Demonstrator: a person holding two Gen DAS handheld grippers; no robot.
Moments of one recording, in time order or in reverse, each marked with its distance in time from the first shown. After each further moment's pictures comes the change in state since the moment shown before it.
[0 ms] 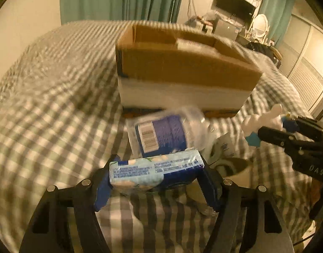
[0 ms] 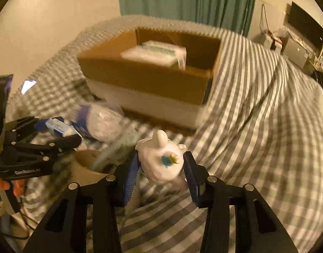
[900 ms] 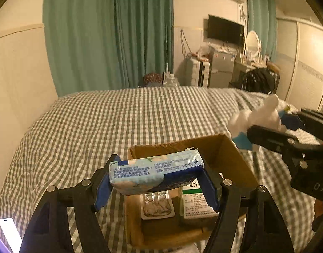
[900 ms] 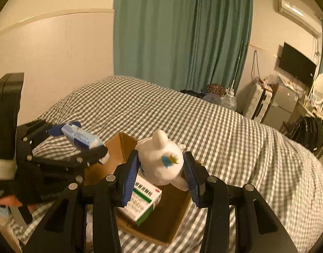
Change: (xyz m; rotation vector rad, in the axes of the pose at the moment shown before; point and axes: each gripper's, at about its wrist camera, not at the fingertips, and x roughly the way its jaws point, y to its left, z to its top) left arm 0.004 -0.013 0.196 0.143 -0.256 0.079; right arm -0.014 -0.023 0.175 -0.036 -0.261 -0.083
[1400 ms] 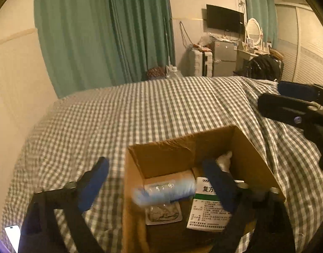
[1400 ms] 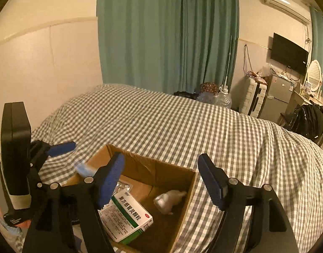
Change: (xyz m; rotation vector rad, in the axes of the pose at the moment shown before) left arm 0.030 -0.022 -0.006 0.062 0.016 0.071; right arm 0.000 -0.030 0.011 0.085 -0.056 -0.021
